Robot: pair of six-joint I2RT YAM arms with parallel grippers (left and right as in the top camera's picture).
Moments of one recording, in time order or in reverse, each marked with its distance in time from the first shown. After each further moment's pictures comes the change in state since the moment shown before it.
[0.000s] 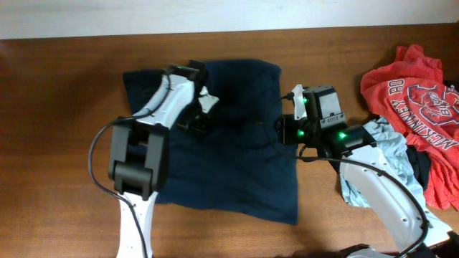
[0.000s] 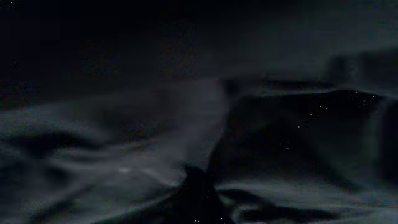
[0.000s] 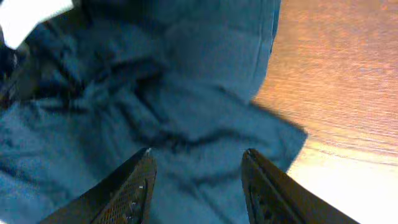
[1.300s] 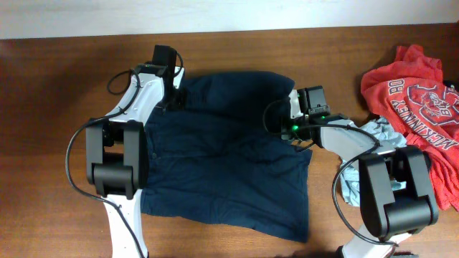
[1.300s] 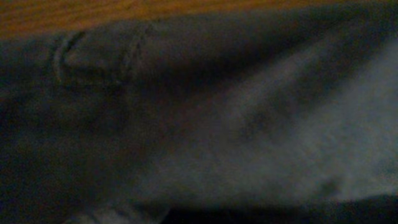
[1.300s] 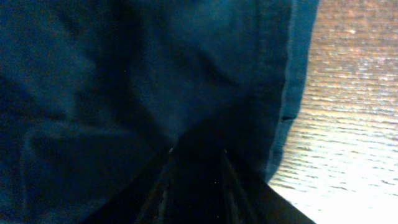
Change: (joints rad) left arm 0.176 -0.044 -0.063 0.423 -0.181 -0.123; right arm -0.107 0.443 0.000 0.251 -0.071 -0.037
